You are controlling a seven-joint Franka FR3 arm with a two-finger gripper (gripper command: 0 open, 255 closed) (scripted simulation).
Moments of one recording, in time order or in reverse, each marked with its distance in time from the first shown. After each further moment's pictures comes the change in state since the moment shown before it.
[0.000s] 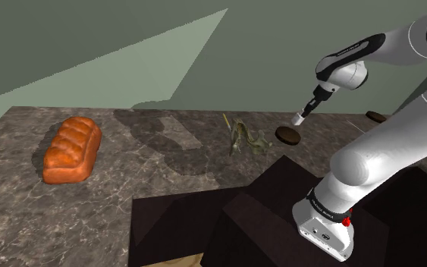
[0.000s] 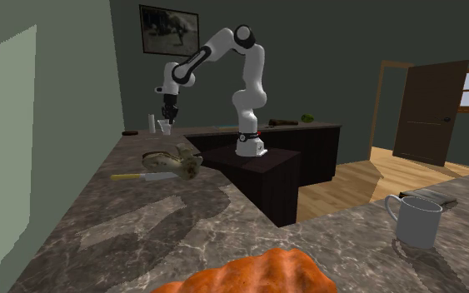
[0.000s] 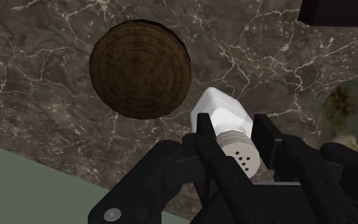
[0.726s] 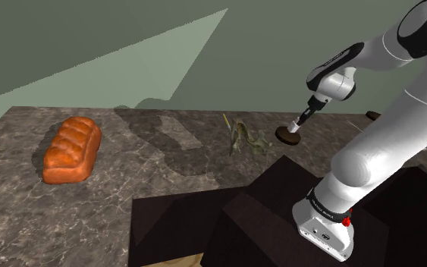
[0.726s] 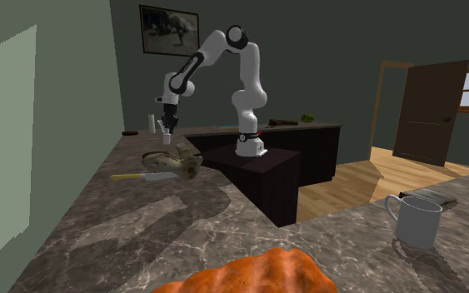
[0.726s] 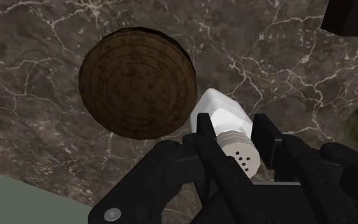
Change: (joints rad) arm 0.039 0.155 -0.038 -0.028 0.165 0.148 -0.139
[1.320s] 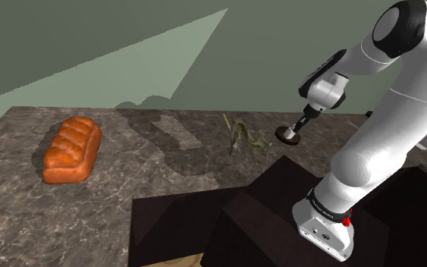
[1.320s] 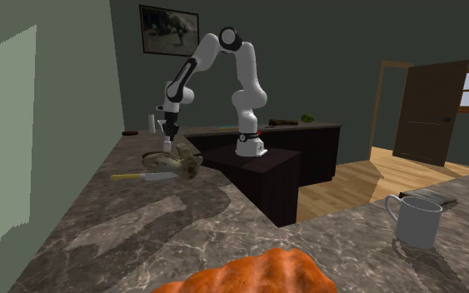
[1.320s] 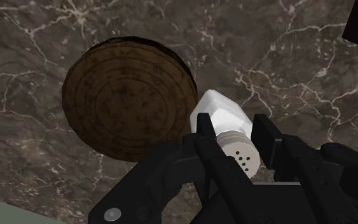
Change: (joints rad) arm 0.000 0.143 0.029 -0.011 0.222 0.105 -0.170
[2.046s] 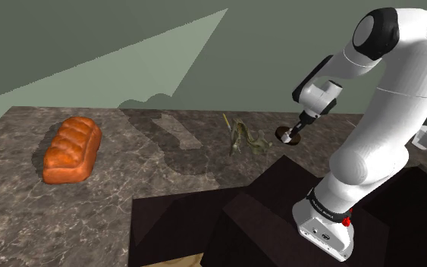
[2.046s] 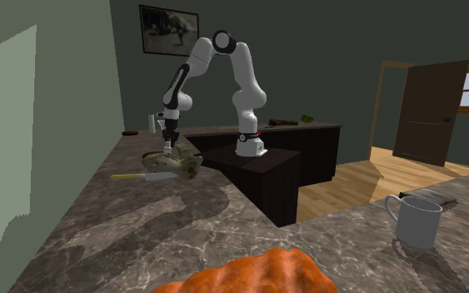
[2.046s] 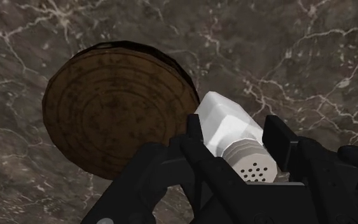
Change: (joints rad) arm -0.061 0.132 0.101 0.026 0.233 0.066 -0.178
